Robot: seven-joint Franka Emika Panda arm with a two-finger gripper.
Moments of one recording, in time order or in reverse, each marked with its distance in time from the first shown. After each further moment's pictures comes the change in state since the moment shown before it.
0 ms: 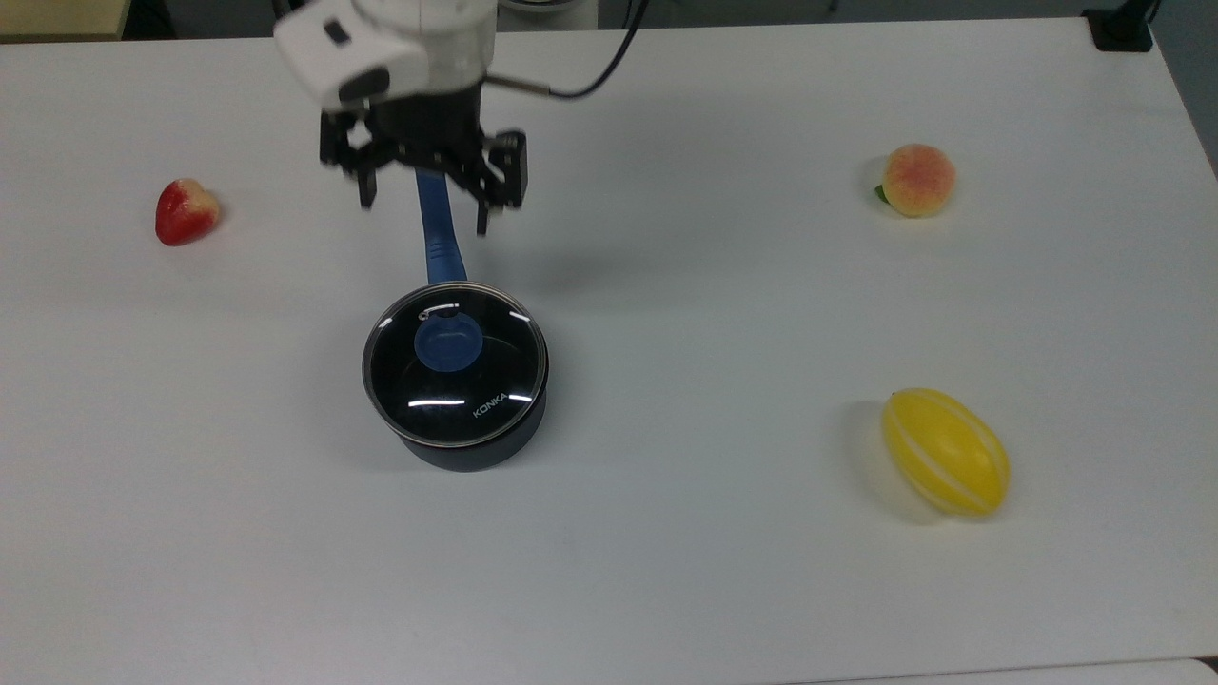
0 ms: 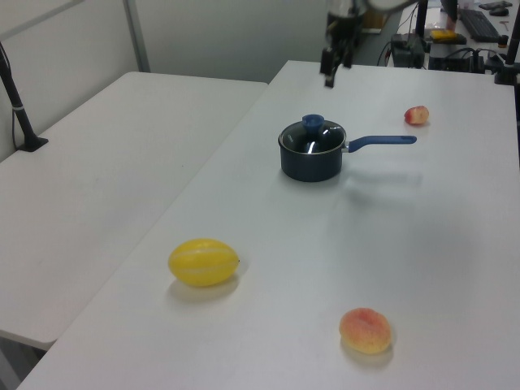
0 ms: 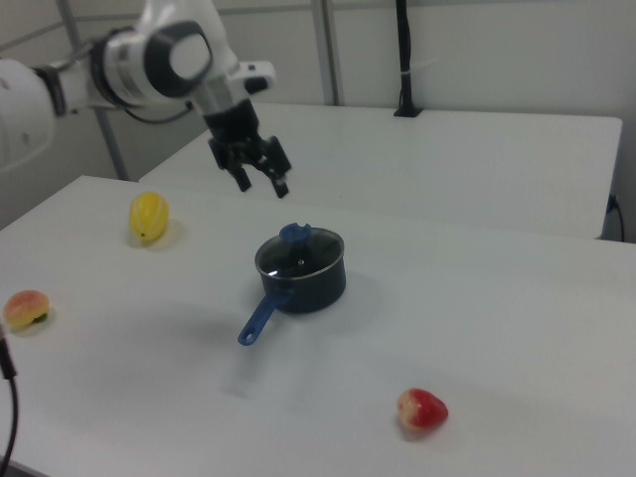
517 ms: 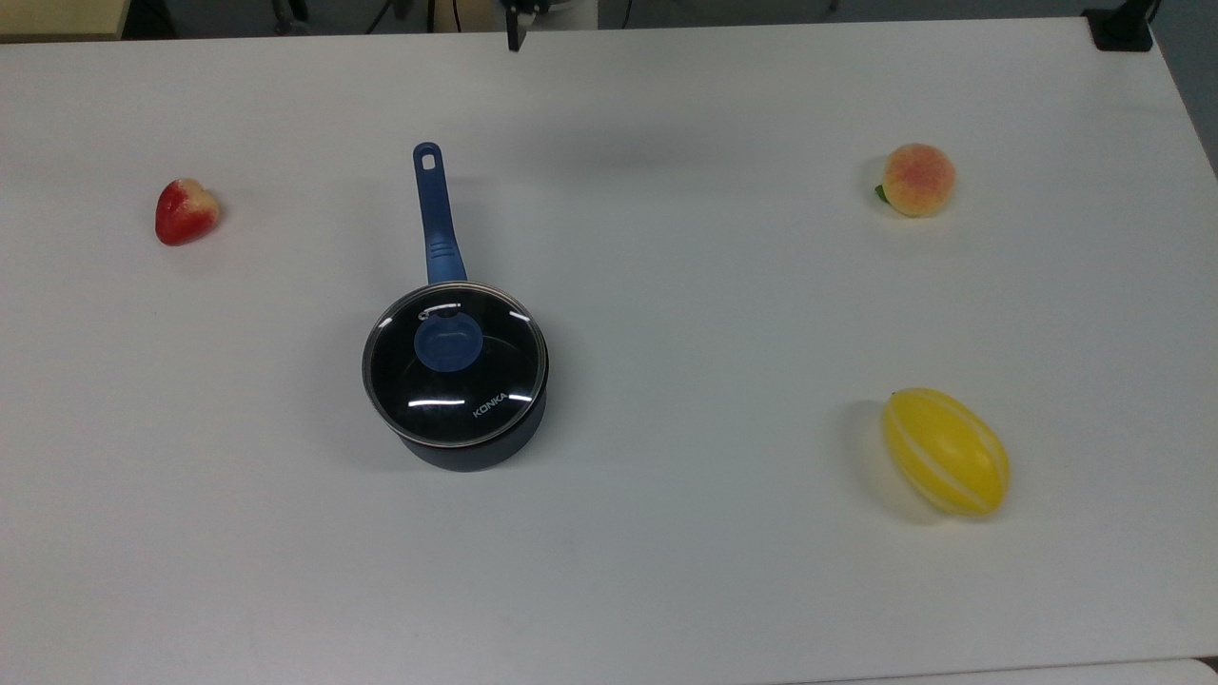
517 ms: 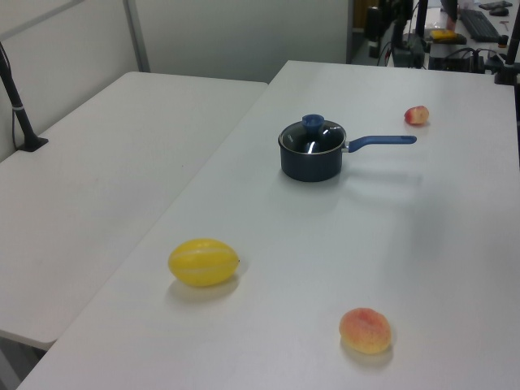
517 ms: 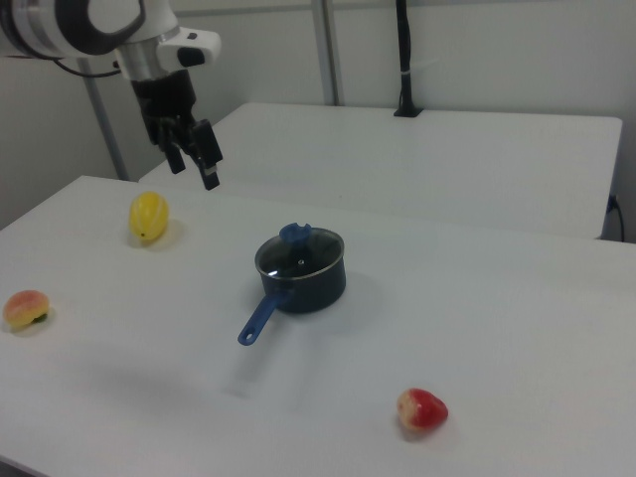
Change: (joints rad) arm 0.028 -0.276 -0.039 -0.156 0.152 -0.184 0.076
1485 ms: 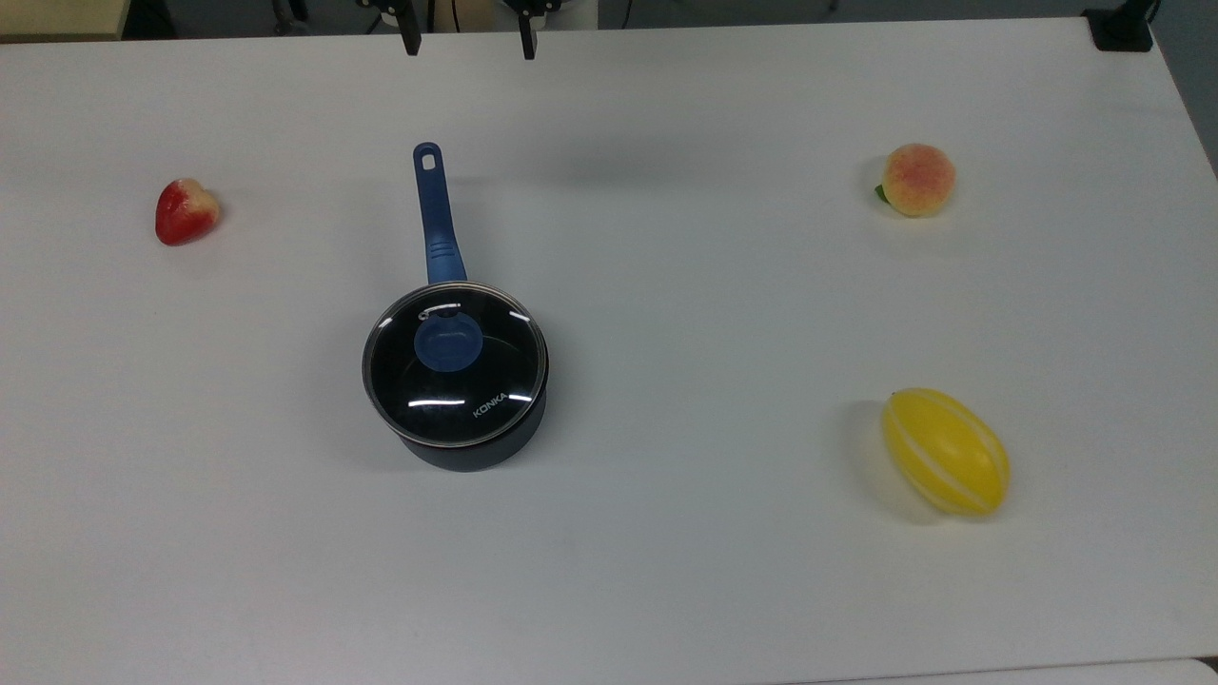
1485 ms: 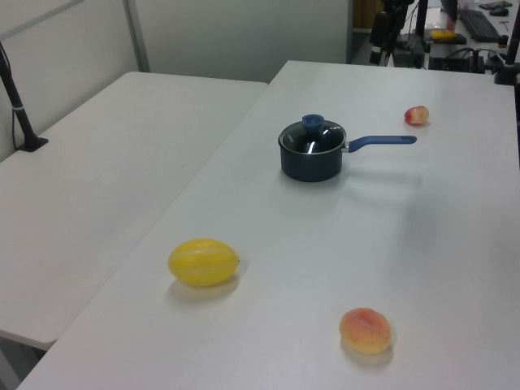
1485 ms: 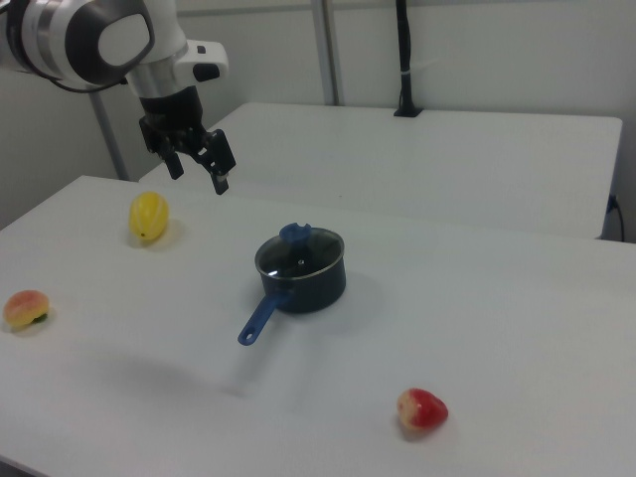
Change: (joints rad) arm 0.024 -0.047 -0.054 -0.126 0.104 0.163 -0.253
